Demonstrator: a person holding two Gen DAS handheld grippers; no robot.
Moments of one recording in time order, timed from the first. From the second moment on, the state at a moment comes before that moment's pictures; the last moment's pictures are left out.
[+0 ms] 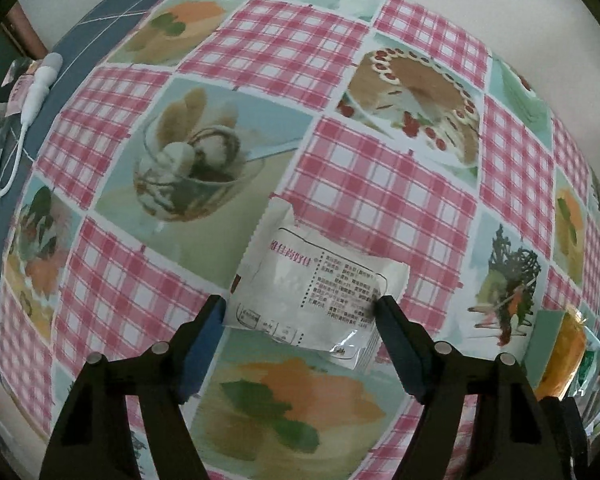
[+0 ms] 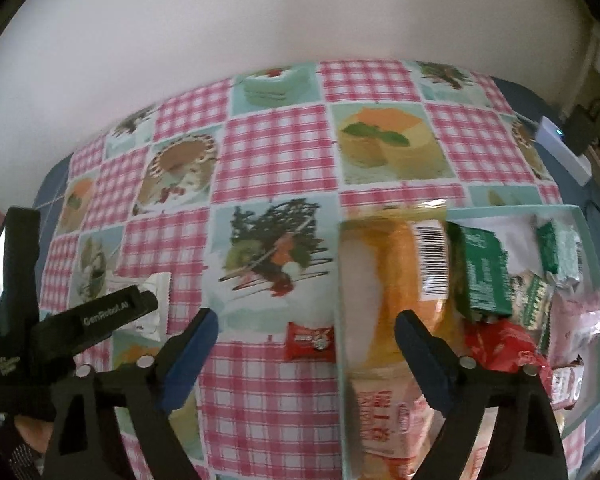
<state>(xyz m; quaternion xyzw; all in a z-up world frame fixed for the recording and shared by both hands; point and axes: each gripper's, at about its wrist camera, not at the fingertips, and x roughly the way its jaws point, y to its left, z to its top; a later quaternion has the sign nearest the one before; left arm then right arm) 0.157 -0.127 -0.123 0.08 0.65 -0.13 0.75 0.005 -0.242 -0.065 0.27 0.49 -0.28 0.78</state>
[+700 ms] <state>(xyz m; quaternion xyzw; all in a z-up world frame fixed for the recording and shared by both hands) 0.168 -0.100 -0.127 0.11 0.64 -0.16 0.74 0.027 -0.220 -0.093 0.24 0.54 -0.26 0.76</state>
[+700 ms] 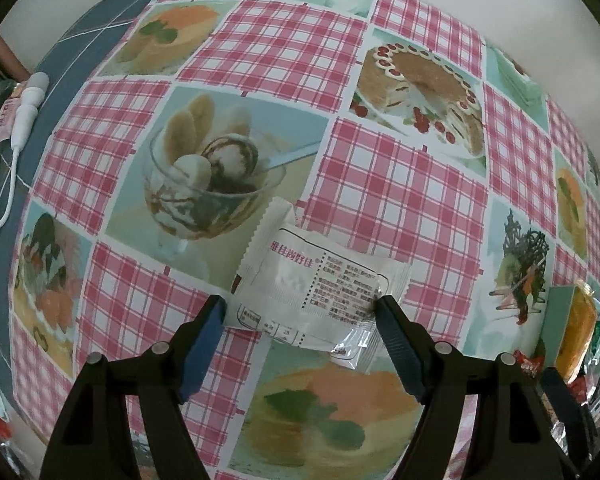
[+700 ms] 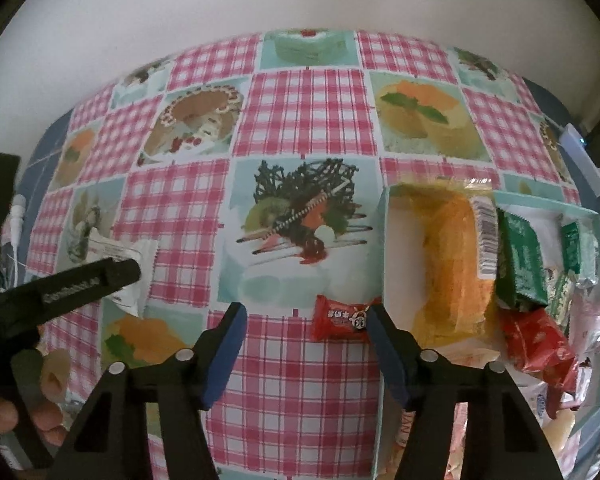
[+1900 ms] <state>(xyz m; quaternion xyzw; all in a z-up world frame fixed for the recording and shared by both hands) 0.181 -0.085 -0.136 0.12 0.64 -0.16 0.74 0.042 -0.221 -0.119 0.26 0.53 -0.28 0.76</state>
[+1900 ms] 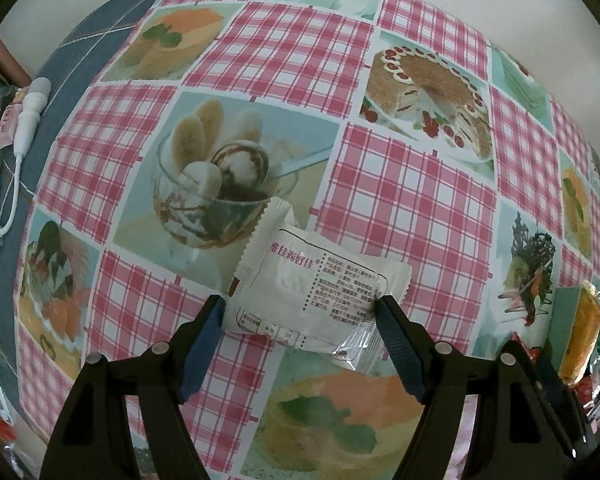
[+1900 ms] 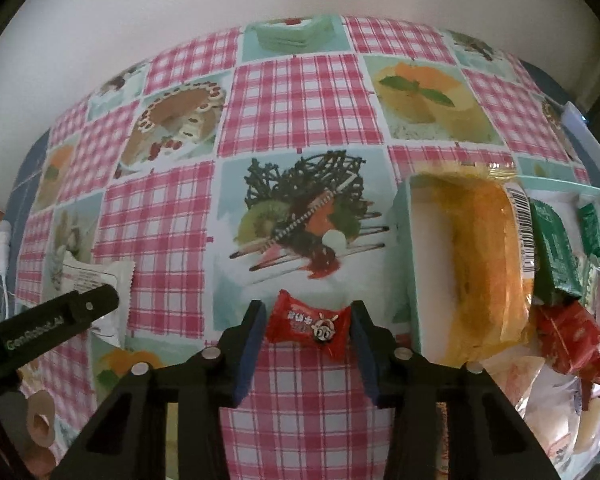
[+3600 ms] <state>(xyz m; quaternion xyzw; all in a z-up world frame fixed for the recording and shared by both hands) 0.172 -0.073 -0.077 0.04 0.63 -0.19 0.75 -0.003 -0.245 -0.068 0.33 0.49 -0.27 0.76</state>
